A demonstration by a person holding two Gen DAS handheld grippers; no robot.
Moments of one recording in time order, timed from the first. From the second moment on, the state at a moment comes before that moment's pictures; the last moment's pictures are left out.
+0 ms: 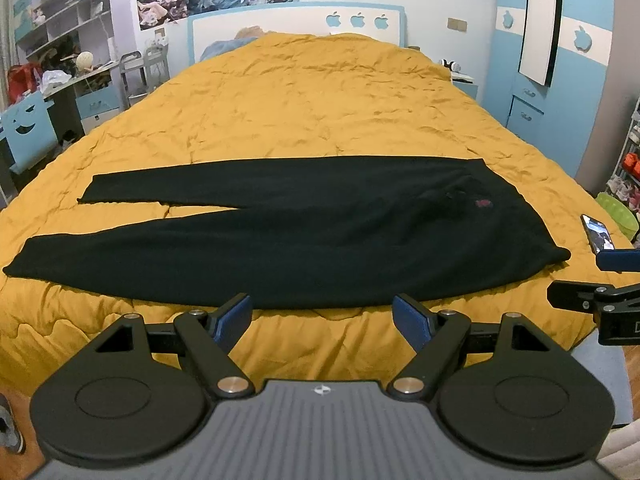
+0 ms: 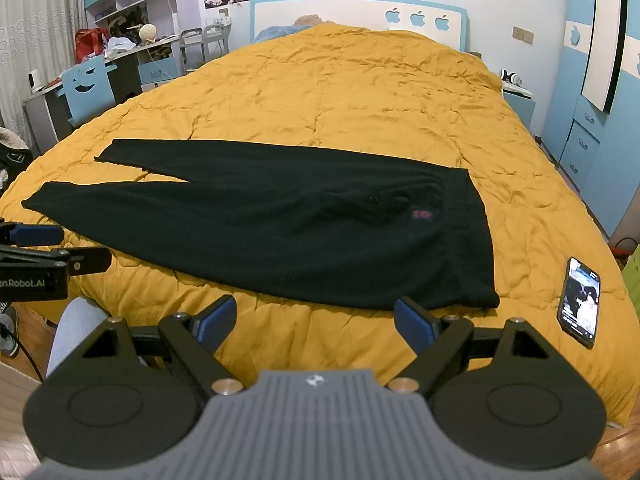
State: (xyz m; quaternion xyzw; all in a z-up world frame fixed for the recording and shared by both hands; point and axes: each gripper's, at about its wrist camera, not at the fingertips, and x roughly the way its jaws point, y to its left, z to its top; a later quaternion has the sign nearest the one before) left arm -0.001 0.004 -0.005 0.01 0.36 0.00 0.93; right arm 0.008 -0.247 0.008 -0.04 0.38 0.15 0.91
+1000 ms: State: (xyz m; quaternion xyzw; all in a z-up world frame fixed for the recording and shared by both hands) left arm -0.001 0.005 -0.006 0.01 0.36 0.01 0.93; right arm 0.010 -0.249 0.003 -0.03 0.38 0.14 0.91
